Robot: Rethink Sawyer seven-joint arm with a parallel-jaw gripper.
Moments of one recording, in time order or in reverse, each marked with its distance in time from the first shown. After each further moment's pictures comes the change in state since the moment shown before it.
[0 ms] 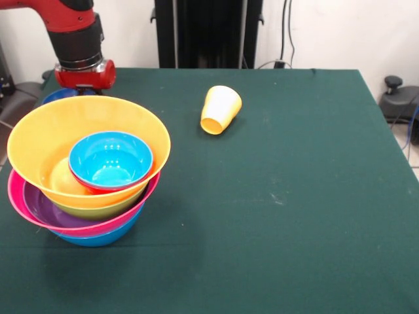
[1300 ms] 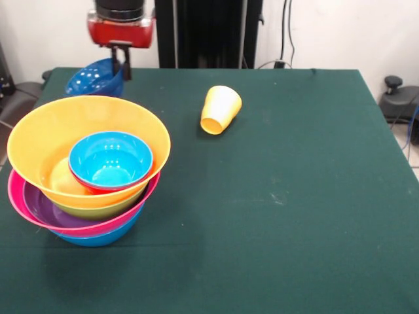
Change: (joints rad) arm 0.320 -0.348 -0.094 0.132 0.157 -0.001 0.012
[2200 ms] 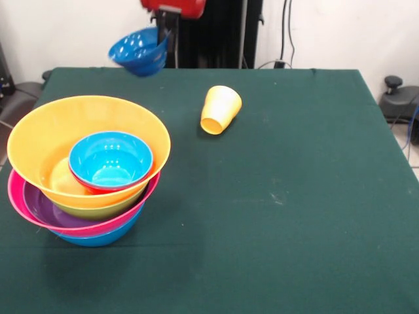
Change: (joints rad) arm 0.246 -0.194 -0.161 0.082 0.222 0.006 0.116
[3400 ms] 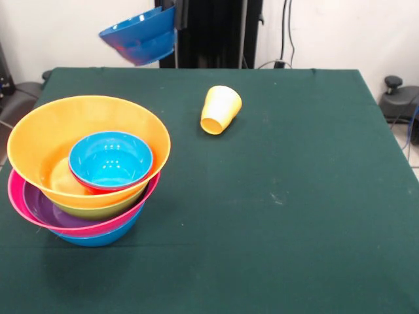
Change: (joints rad) arm 0.069 -0.014 -0.003 -0.321 0.235 0.127 0.000
